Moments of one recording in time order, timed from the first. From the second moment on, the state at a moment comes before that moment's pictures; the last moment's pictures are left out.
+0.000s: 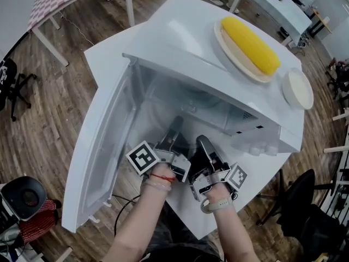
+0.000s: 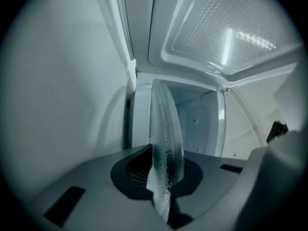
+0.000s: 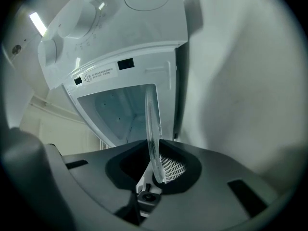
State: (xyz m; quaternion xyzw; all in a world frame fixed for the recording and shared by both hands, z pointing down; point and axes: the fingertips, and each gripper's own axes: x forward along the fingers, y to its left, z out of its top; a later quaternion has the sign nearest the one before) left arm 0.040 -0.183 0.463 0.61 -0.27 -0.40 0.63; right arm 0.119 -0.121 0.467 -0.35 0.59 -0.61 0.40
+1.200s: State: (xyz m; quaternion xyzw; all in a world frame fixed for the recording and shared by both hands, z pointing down) left arm 0.045 -0.184 0.460 0.60 -0.27 -0.39 0.64; right arm 0.132 -0.147 0.460 -0.39 0.59 -0.59 0.39
